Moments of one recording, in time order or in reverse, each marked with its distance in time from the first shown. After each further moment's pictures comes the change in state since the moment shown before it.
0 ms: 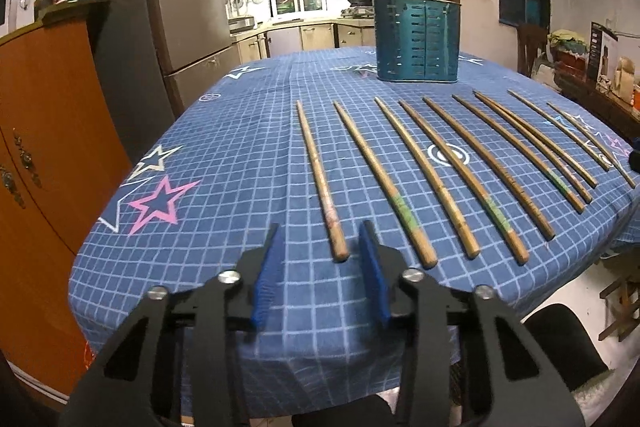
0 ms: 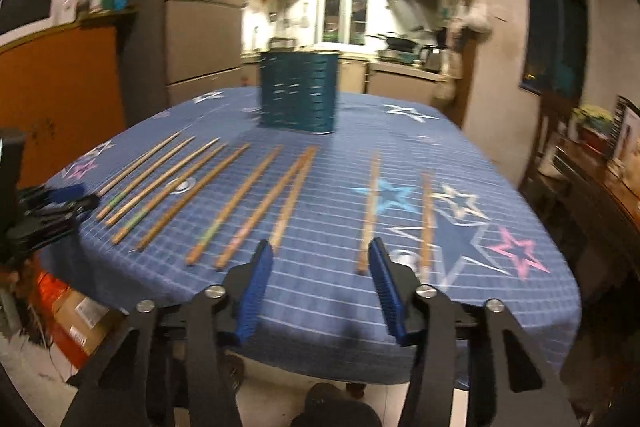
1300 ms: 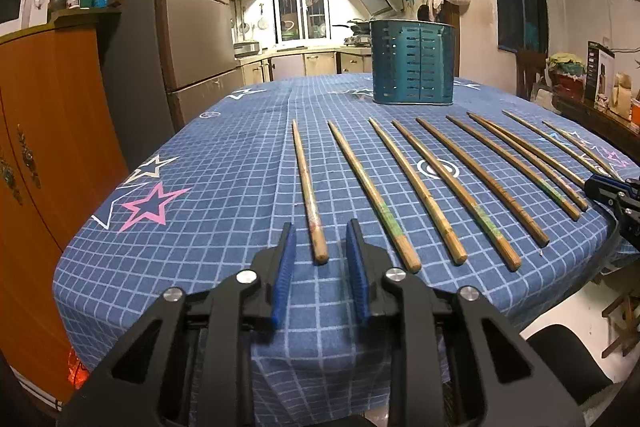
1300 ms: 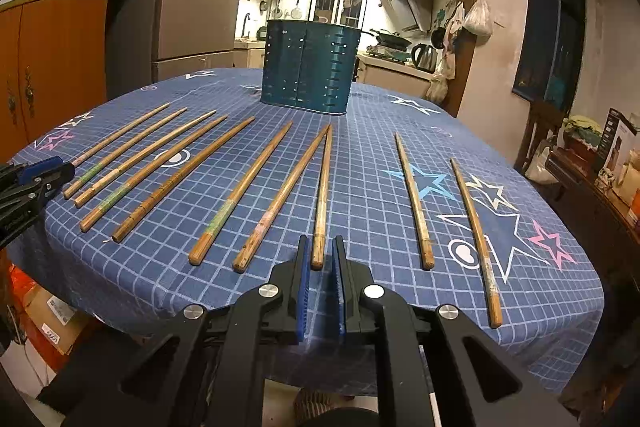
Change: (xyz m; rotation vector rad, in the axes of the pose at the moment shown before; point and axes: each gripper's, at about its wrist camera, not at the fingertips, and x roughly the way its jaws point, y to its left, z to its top) left arm -0.006 -0.008 -0.022 -0.037 -0.120 0.006; right arm 0.042 0.041 -0.017 -0.042 0.011 -0.121
